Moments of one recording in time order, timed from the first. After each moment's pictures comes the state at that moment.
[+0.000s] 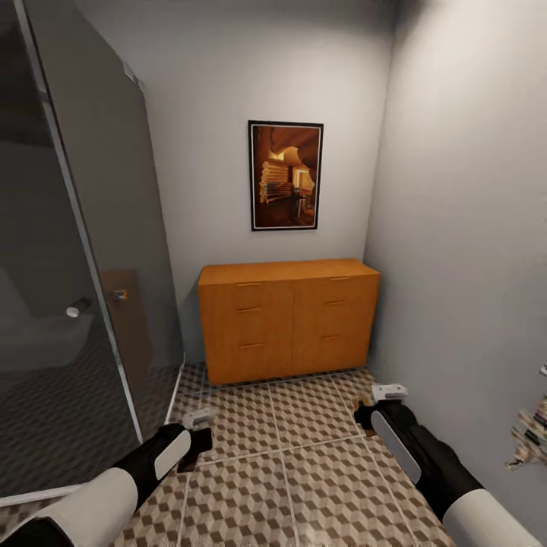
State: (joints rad) left arm -0.72 0.06 -0.59 -0.40 0.90 0.38 0.24; right arm -0.56 -0.17 0.38 -1.03 -0.54 0.79 -0.53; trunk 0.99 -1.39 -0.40
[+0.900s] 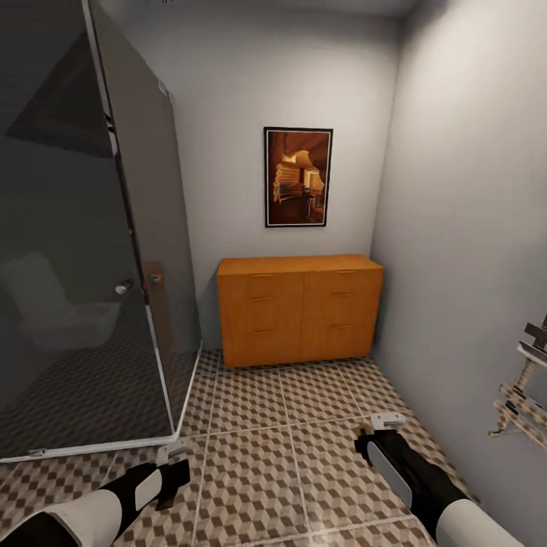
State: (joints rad) left arm -0.72 0.07 -0.58 -0.04 0.91 0.16 -0.04; right arm -0.56 -0.14 0.47 -0.75 -0.54 0.58 -0.48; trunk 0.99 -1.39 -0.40
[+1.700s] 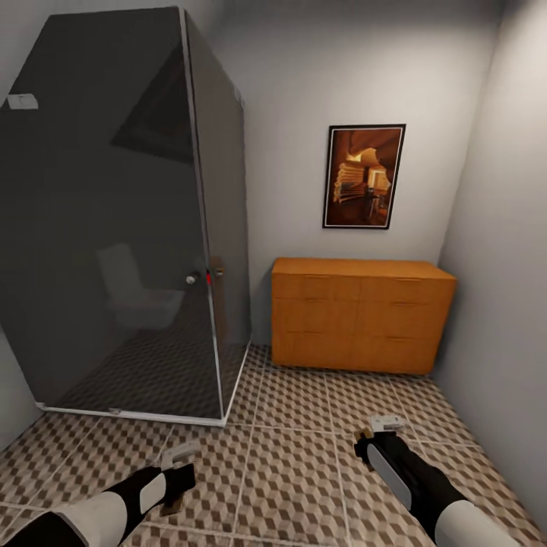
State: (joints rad) left arm -0.72 0.04 -0.58 -0.01 0.91 0.17 -0.06; right arm -0.56 -0.14 0.47 -0.73 -0.54 0.60 -0.47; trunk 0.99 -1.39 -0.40
